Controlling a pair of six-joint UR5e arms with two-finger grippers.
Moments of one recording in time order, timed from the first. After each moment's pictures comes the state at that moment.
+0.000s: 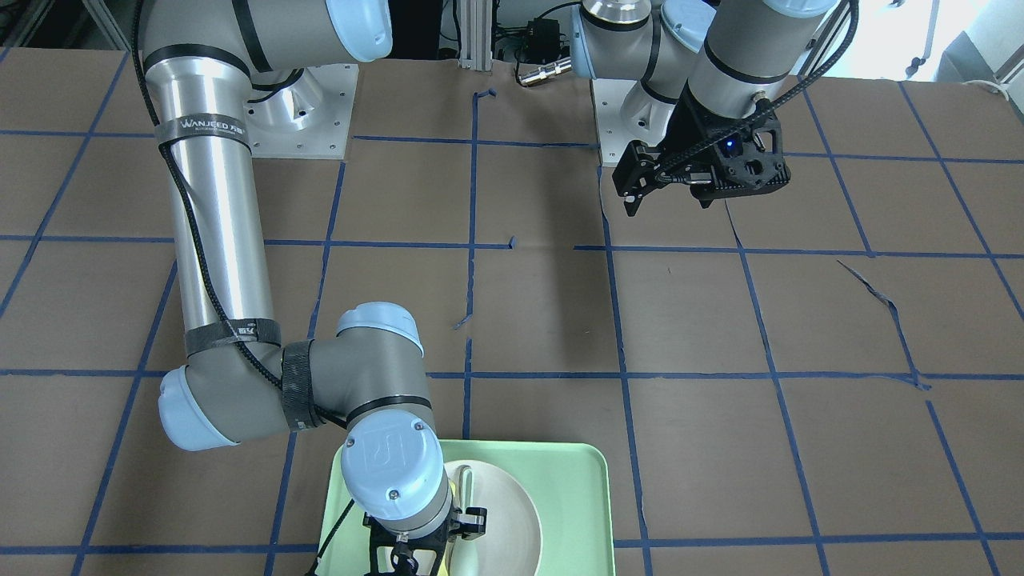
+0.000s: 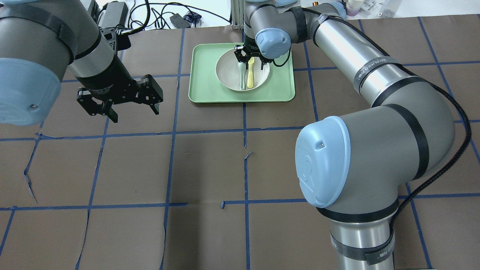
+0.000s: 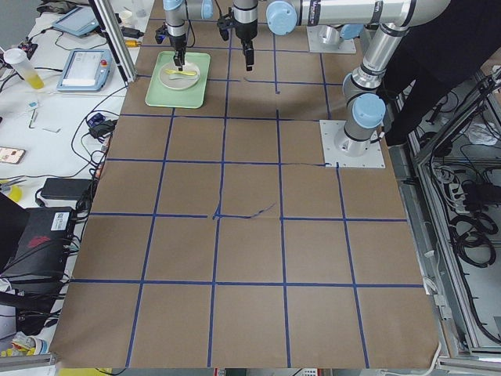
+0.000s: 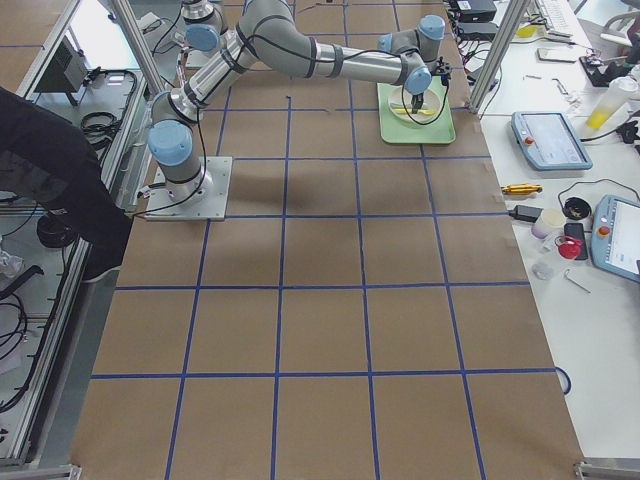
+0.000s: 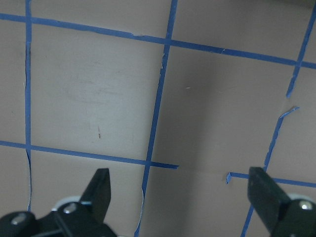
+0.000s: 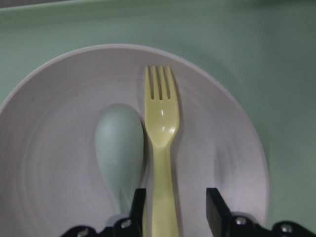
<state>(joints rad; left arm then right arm) -1.59 -1.52 -1.70 -1.53 1.55 -0.19 1.81 -0.65 0.94 -1.95 -1.54 0.33</state>
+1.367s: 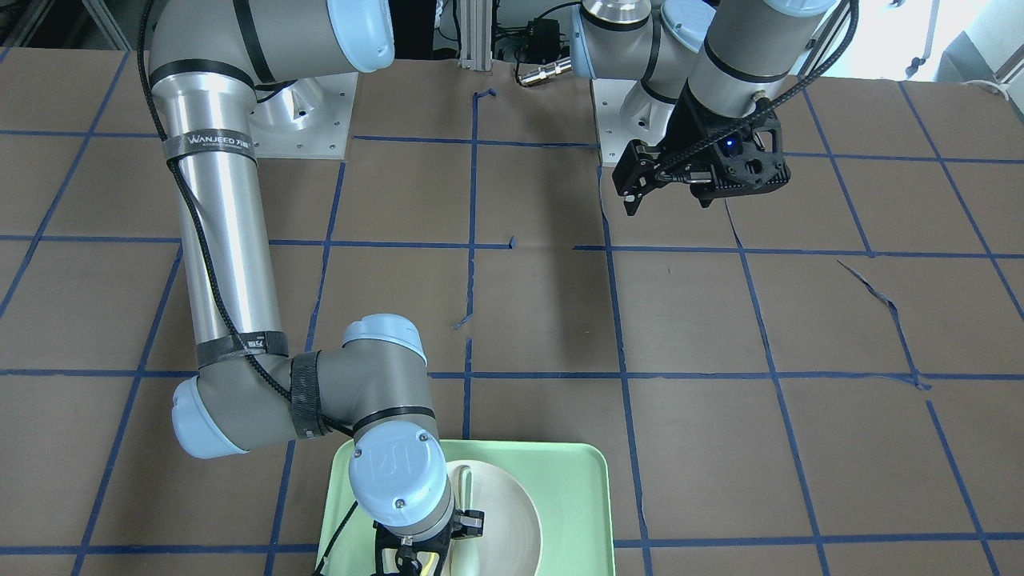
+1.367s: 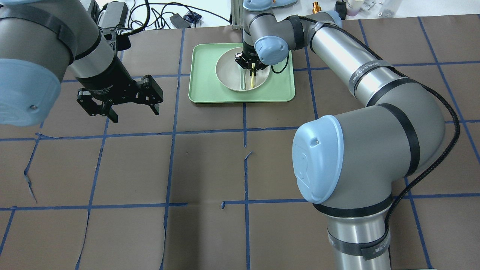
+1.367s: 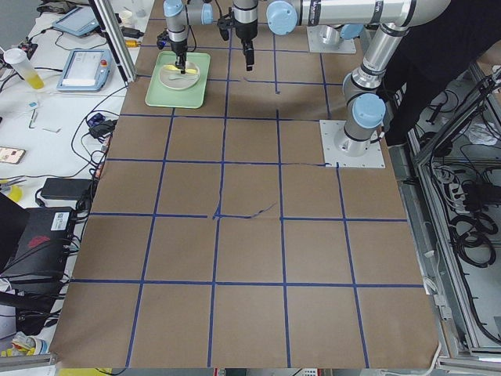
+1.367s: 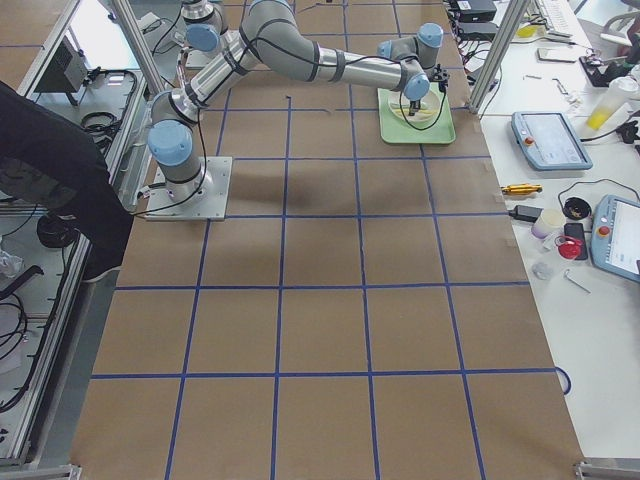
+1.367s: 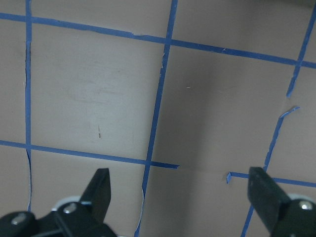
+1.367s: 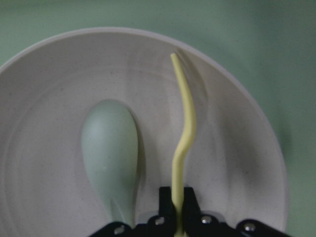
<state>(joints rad) -1.59 -1.52 -1.70 -1.53 1.55 -0.19 1.81 -0.62 0.95 -1.97 -1.54 0.34</state>
